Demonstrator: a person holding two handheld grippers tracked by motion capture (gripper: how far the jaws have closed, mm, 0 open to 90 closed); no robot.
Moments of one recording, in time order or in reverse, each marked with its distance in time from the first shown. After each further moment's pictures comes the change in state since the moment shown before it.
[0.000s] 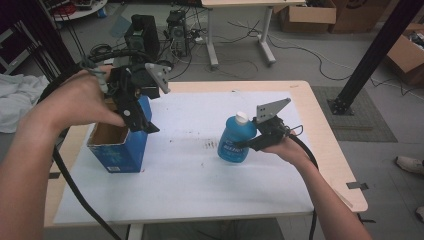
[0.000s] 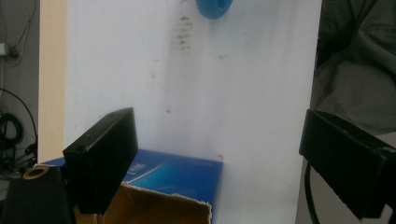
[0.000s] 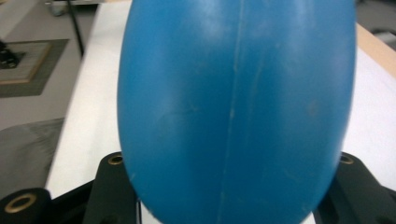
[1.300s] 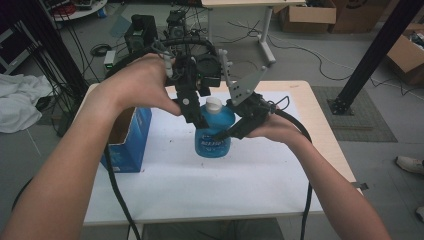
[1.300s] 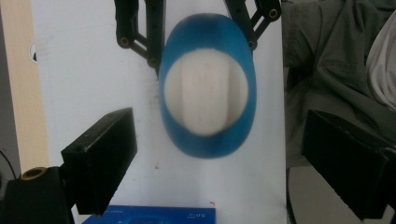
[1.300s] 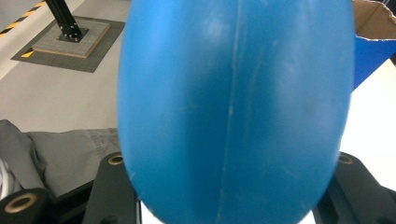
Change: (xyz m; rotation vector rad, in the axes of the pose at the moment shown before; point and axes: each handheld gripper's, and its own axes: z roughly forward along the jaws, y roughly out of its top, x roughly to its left) left arm 0.006 0.104 0.014 0.018 -0.122 0.106; right arm 0.025 0.119 0.004 0.062 0.192 -0.171
